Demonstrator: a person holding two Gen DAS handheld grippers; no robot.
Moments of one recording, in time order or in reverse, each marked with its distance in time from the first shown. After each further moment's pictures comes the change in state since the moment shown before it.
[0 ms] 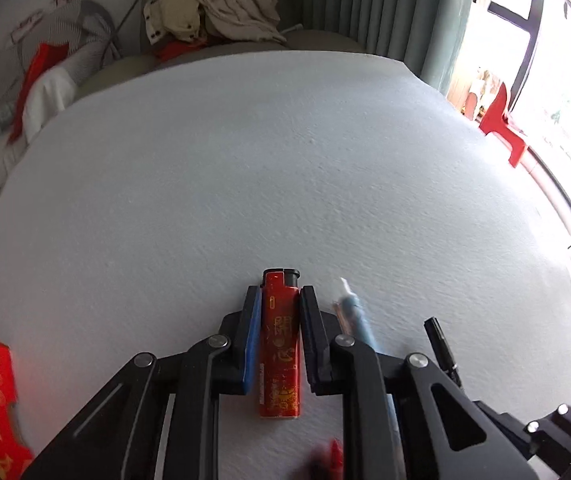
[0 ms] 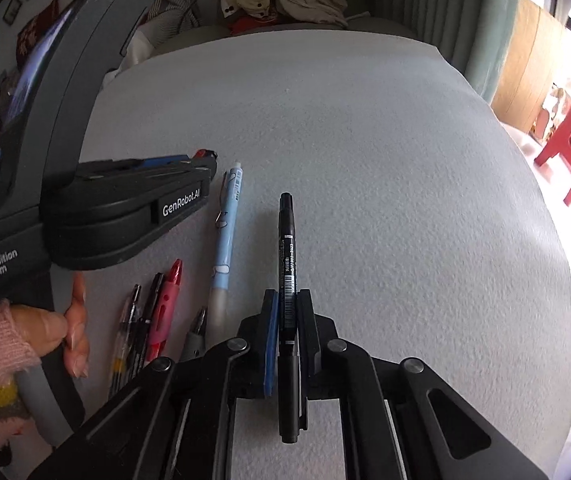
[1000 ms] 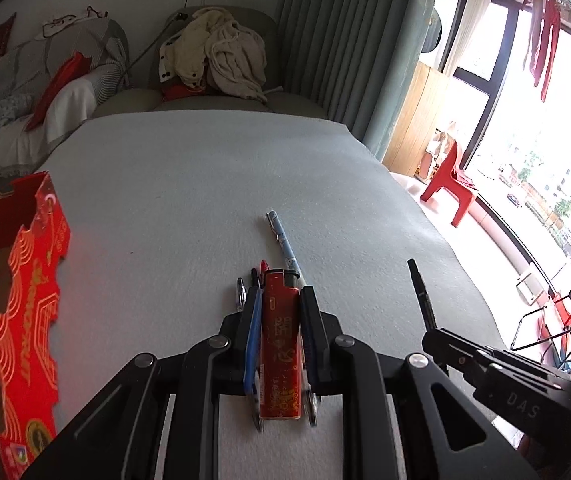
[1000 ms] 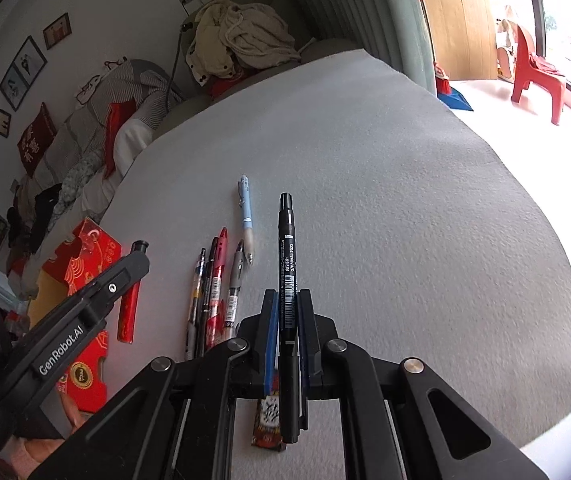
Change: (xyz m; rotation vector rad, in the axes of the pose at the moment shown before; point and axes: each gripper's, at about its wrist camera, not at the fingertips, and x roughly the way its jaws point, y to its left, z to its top) left arm -0.165 -0.006 -0.114 -0.068 -0.239 -0.126; right arm -0.109 -0.024 -0.086 0.285 -0.167 0.123
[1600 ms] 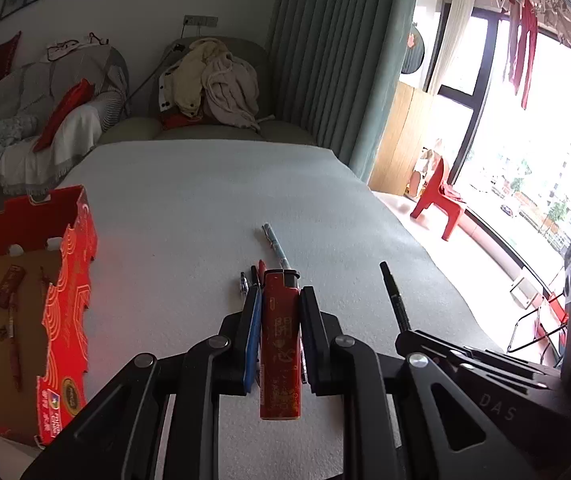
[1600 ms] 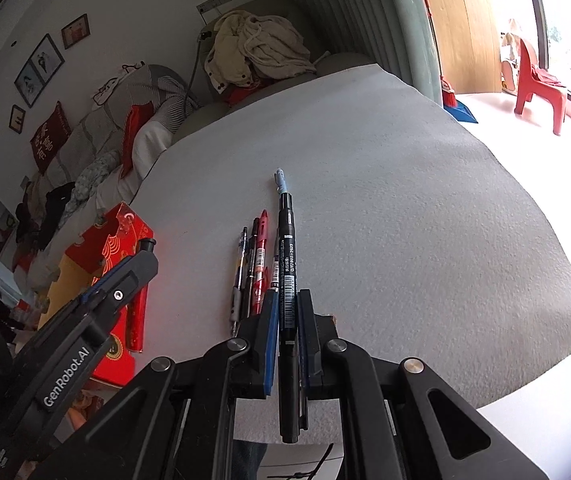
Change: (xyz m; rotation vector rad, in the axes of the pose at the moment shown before) left arm -0.069 -0.002 -0.031 0.023 -0.112 -0.020; right arm -0.034 0.035 -0.034 -0.033 -0.042 0.013
